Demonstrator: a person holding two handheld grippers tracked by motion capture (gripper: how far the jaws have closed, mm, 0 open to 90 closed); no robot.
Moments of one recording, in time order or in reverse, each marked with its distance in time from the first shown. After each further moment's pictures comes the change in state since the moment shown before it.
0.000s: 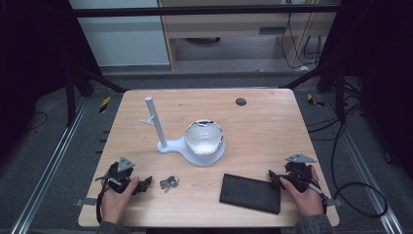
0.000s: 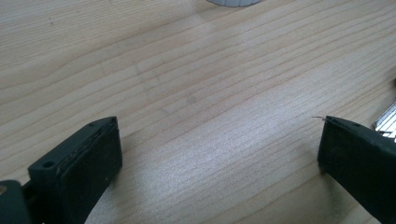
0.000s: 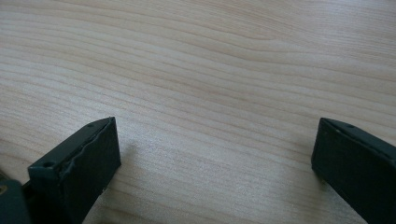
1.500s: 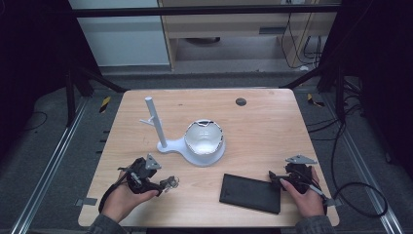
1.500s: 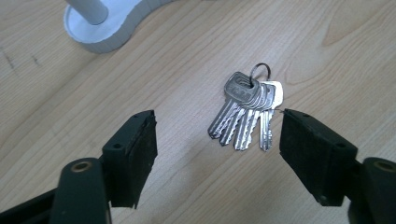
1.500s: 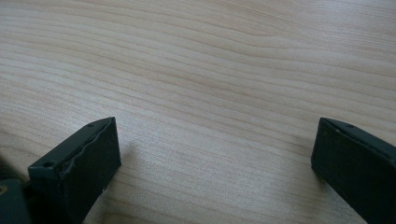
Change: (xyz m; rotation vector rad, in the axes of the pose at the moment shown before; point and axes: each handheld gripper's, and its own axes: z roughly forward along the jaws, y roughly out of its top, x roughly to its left) left arm -0.080 0.067 -0.032 0.247 -0.103 0.293; right arm 0.001 -0.002 -0.002 -0.002 0.003 -0.001
